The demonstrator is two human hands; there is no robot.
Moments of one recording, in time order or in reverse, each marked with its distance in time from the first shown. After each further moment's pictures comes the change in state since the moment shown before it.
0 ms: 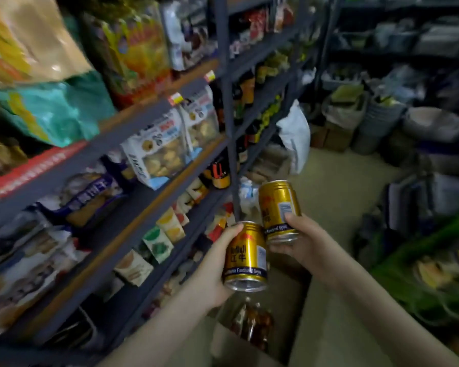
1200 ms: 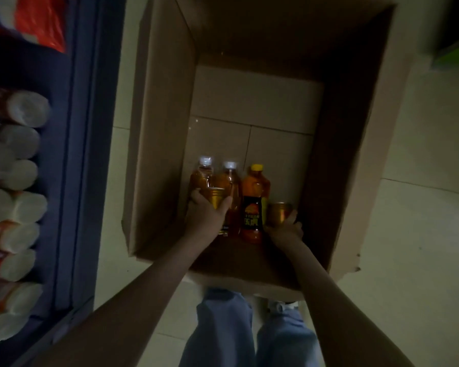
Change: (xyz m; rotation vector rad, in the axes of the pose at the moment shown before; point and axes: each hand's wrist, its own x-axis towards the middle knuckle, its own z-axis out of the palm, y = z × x) left_hand 0.619 -0.412 -0.369 1.279 0.460 -0.285; right_hand 0.180 0.734 -0.393 -0.477 0.705 1.183
